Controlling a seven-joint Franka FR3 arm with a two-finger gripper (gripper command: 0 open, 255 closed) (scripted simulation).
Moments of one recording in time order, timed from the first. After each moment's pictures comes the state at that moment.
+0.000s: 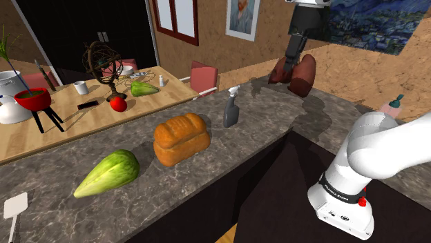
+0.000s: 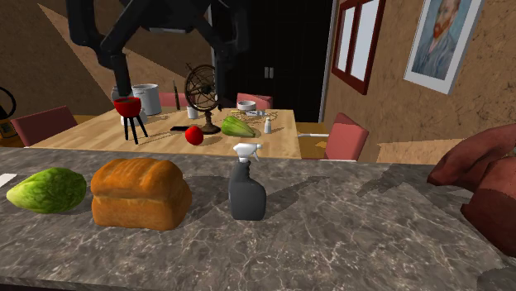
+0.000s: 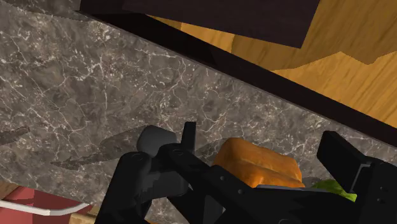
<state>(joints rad) 0.02 -0.83 -0.04 -2.26 0.03 1.47 -0.15</state>
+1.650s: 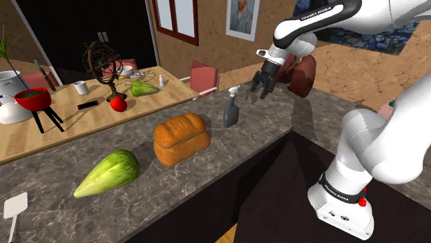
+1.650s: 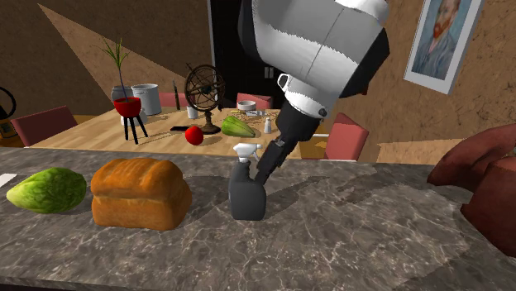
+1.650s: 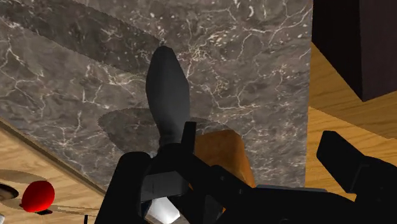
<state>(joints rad) 0.49 -0.36 -0.90 -2.36 0.15 2.12 -1.45</state>
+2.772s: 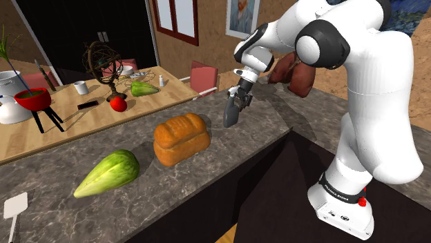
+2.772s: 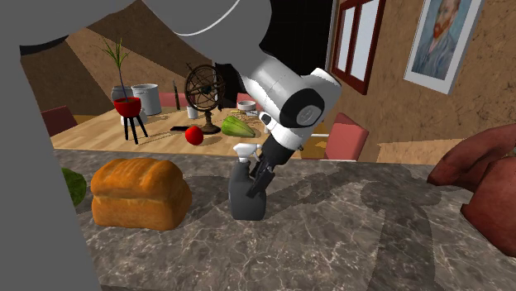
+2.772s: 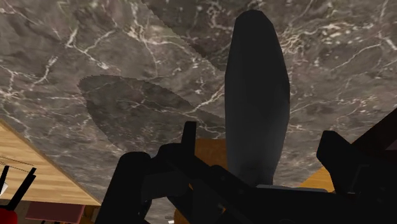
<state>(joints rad) 0.51 0.44 -0.97 -2.02 0.96 1.90 -2.32</state>
